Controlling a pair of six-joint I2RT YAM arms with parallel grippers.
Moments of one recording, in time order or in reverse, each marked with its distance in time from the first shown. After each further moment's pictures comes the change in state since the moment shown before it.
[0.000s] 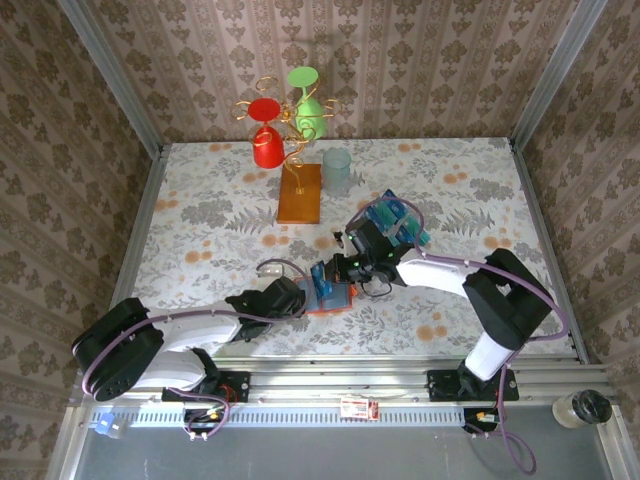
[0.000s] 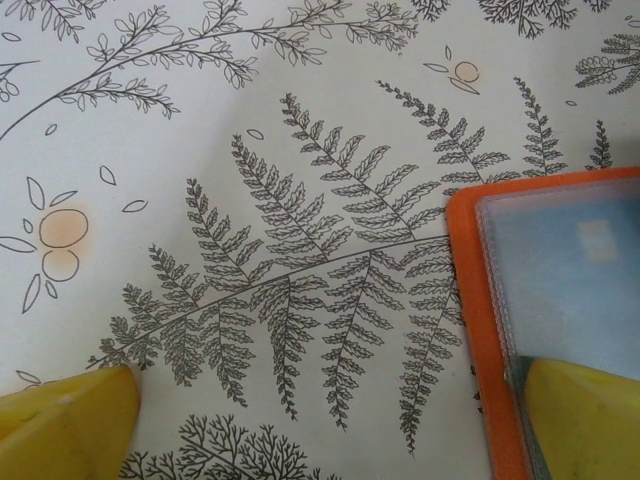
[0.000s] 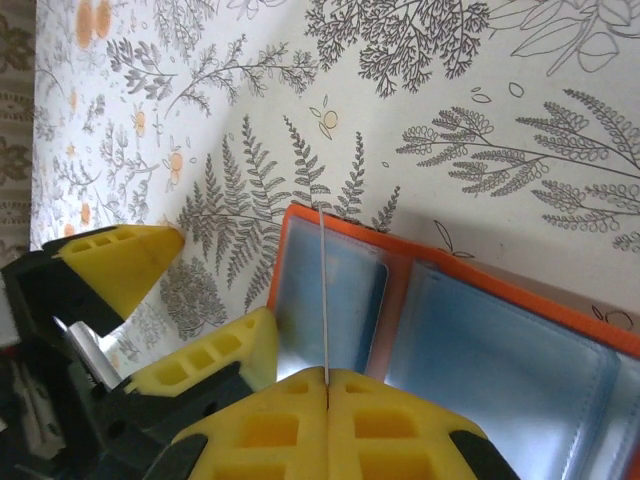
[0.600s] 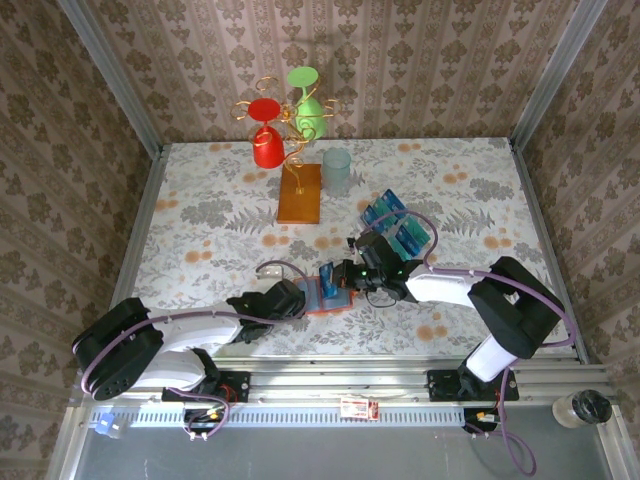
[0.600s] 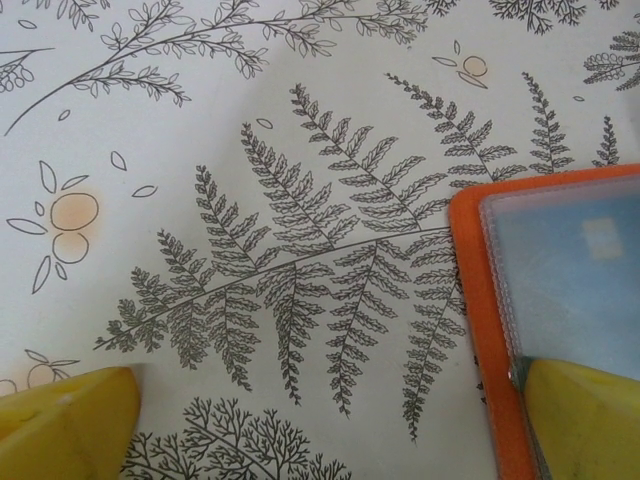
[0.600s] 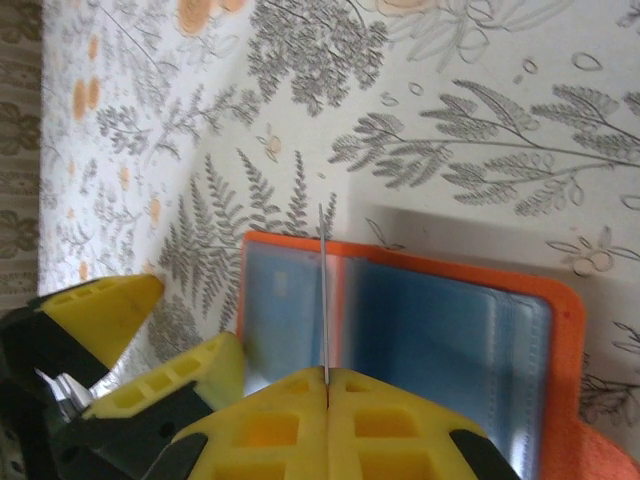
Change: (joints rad) left arm -0.025 0.000 0.000 -0.021 -0.031 -0.045; right arm 0.015 -0.053 -0.177 0.229 0.110 0.144
